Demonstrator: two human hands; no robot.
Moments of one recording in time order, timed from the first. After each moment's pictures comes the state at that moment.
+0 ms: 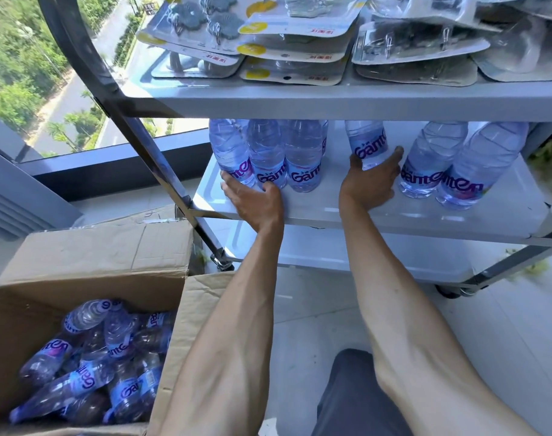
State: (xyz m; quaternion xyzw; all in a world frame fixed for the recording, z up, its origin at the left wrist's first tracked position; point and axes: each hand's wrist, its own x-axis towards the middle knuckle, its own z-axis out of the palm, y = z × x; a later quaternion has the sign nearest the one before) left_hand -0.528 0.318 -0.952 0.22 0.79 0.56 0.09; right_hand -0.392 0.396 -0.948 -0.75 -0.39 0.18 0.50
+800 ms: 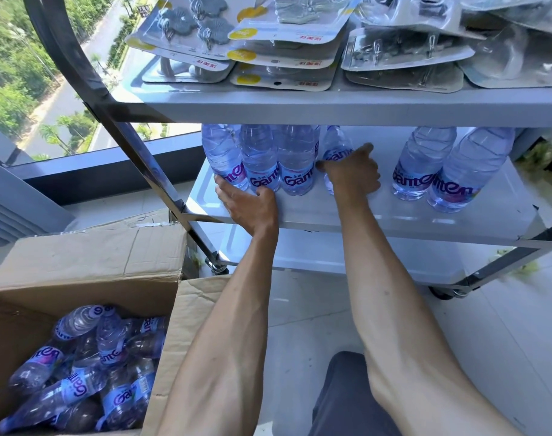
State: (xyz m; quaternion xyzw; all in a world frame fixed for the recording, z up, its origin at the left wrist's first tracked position) left_hand -0.528 0.321 -0.955 0.21 0.80 0.55 0.08; right_hand -0.396 0.401 -0.915 -0.77 -0.51 0.24 0.30
